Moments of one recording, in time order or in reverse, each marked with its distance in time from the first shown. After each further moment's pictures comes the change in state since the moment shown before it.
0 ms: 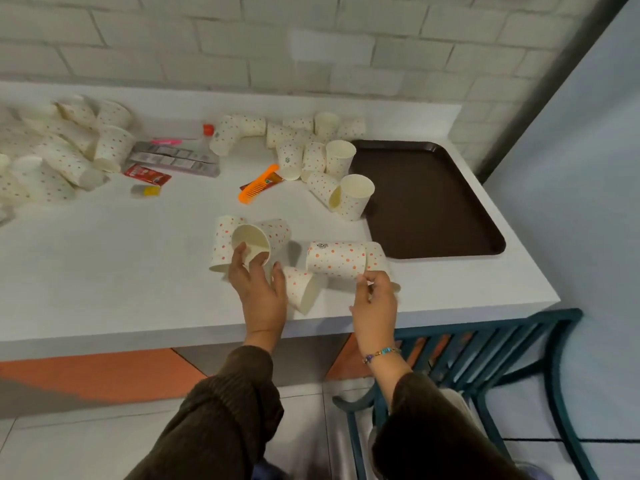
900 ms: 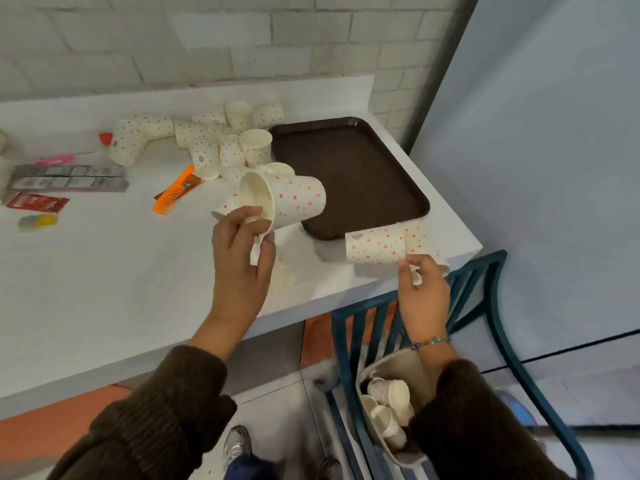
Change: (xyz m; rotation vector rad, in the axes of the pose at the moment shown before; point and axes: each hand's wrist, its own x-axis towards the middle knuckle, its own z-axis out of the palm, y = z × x) left_hand 0.013 0.117 -0.001 -0.109 -0.156 0.453; right_hand 0.023 0.036 -0.142 -0.227 0.348 -0.114
